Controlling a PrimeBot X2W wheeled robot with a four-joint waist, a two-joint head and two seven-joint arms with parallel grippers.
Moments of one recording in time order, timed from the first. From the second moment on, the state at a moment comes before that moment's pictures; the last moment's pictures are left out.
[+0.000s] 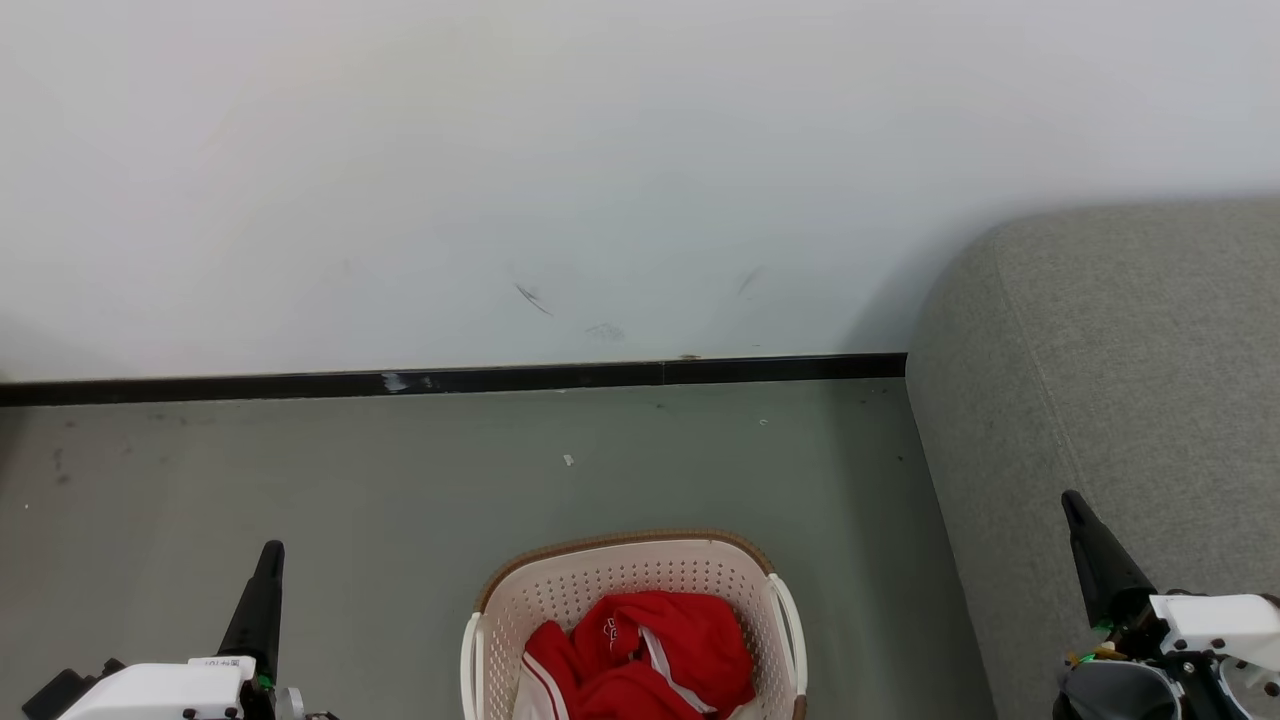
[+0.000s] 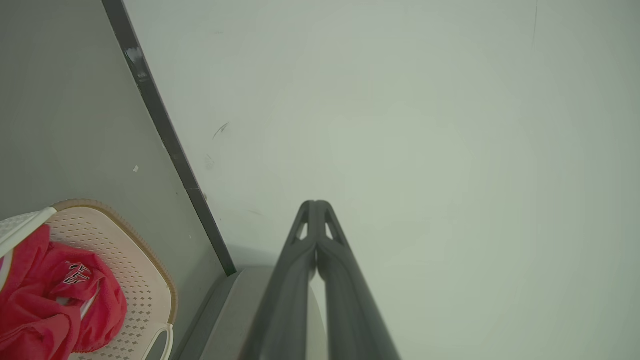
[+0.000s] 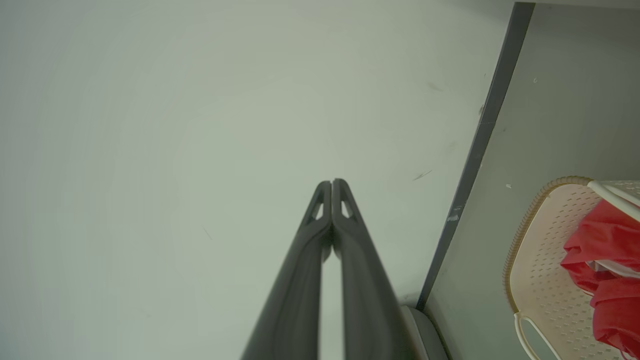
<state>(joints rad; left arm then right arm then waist) -0.06 0.03 0.08 0.23 -1.61 -0.08 0.11 -0.07 -0.21 0.11 0.25 1.81 0.12 -0.07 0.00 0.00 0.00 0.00</state>
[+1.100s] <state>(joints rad) -0.06 0.03 0.08 0.23 -1.61 -0.08 0.11 -0.07 -0.21 0.11 0.25 1.81 0.12 -0.07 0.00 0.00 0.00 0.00</state>
